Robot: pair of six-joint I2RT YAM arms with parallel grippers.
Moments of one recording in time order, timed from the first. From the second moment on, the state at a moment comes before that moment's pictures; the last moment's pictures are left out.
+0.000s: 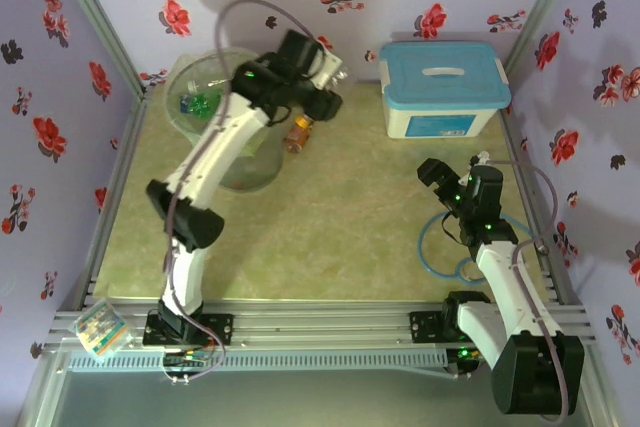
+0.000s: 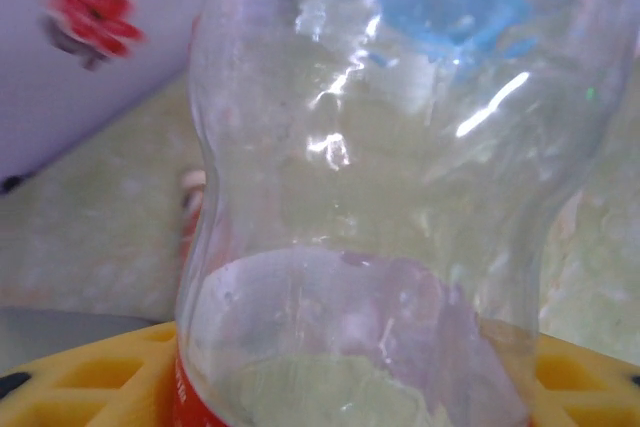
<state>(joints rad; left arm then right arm) -0.65 2.01 2.46 -1.17 -0.02 0.04 -0.01 0.89 0.52 -0.14 -0.24 0.75</state>
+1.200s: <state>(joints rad) -0.31 1.90 2.42 -1.30 -0.07 -0.06 -0.02 0.94 0.49 -0.09 -0.25 0.74</state>
